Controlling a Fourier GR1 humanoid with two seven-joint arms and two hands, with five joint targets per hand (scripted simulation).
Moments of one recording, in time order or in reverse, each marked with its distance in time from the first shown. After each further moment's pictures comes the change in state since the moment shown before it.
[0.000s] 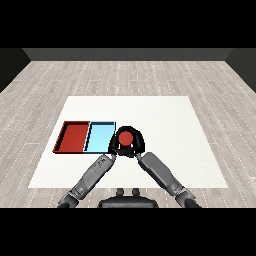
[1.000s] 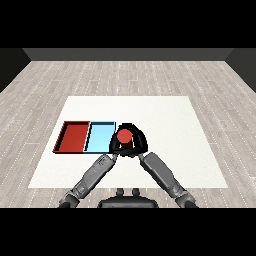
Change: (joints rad) left arm -0.012 -0.012 -0.004 -0.011 0.034 0.048 -0.033; right arm 0.037 0.007 -0.051 -0.070 0.026 0.104 0.025
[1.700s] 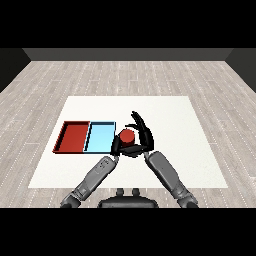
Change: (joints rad) left arm 0.020 -0.024 -0.017 -0.003 -0.036 -0.002 0.011; right arm 0.021 -0.026 -0.077 -0.110 0.113 0.012 0.073
